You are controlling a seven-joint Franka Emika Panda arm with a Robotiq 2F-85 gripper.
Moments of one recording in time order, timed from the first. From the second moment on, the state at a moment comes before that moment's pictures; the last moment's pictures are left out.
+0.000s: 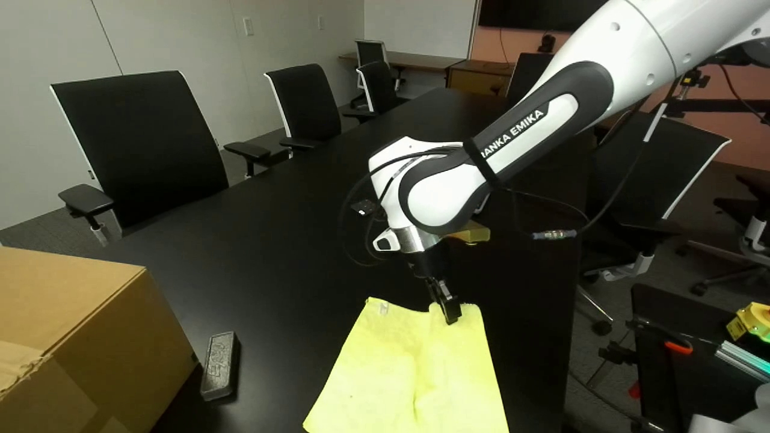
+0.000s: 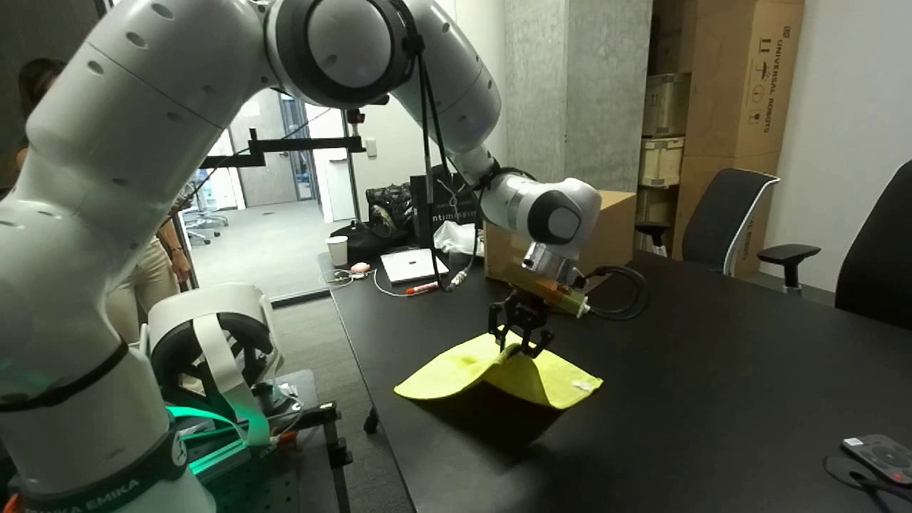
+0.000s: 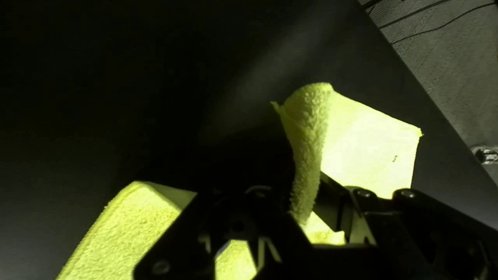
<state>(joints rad) 0.01 0.73 0.18 -1.66 -0.03 1.91 -0.61</state>
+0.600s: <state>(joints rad) 0.09 0.99 0.13 -1.24 -0.03 1.70 -0.25</state>
